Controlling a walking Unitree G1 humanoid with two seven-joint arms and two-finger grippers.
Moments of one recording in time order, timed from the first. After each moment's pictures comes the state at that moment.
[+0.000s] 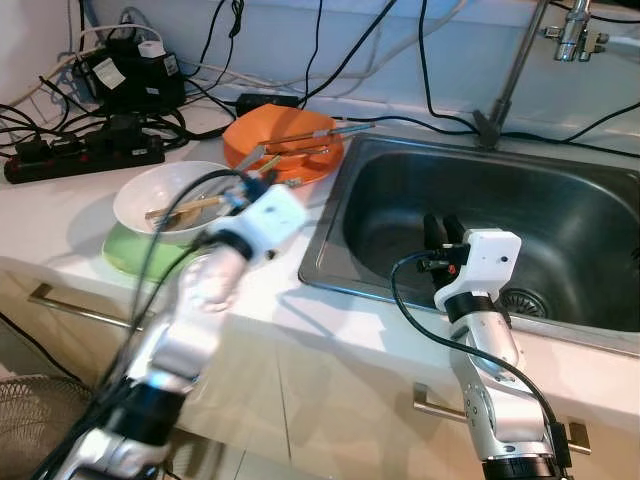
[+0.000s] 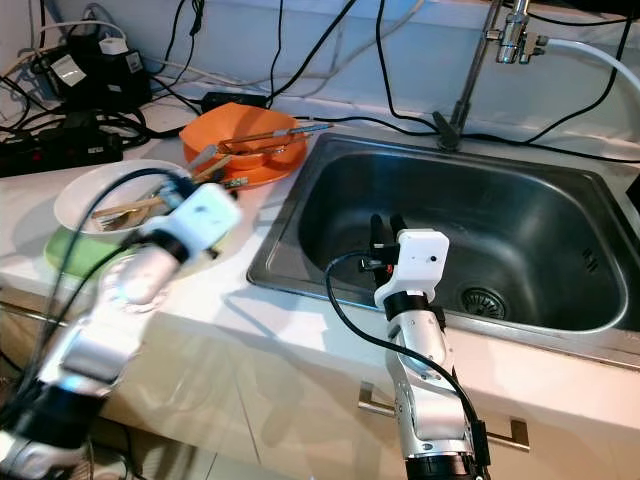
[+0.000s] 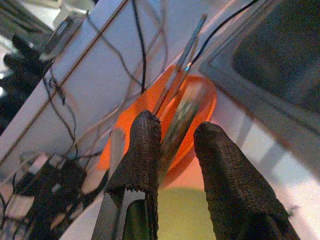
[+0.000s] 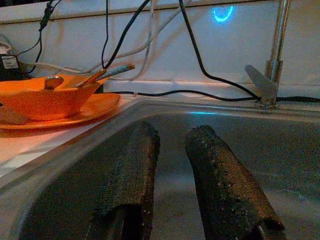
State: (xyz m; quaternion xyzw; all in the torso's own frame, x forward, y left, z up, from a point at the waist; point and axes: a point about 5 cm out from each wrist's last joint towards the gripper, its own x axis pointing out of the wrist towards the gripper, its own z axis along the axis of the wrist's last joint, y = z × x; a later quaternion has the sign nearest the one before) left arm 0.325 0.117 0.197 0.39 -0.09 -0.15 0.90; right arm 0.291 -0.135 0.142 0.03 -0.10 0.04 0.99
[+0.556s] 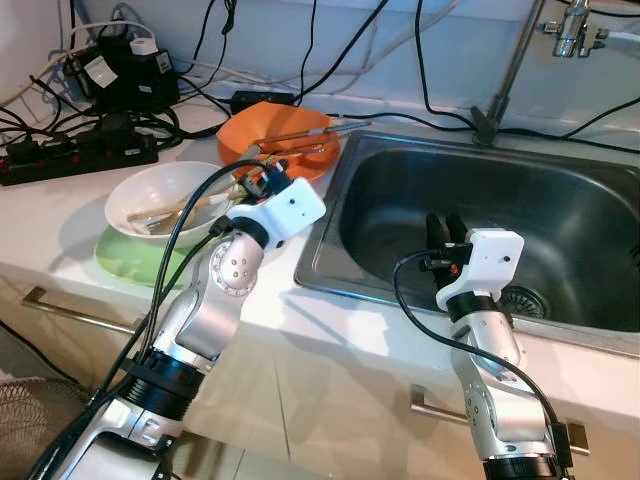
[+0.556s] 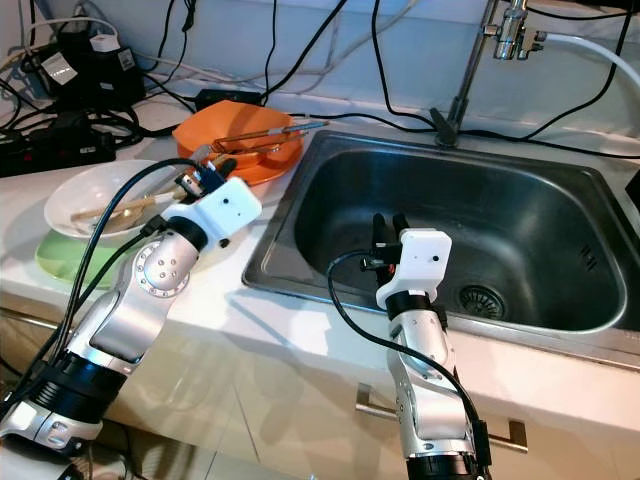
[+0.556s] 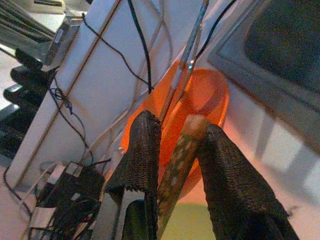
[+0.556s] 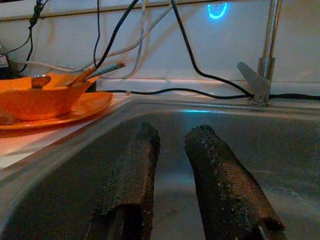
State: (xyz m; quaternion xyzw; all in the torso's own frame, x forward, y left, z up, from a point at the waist) left arm 0.343 0.113 0.199 0.45 -0.09 -0.12 0.88; right arm 0.291 -0.137 0.143 0.03 -0.11 0.03 0.99
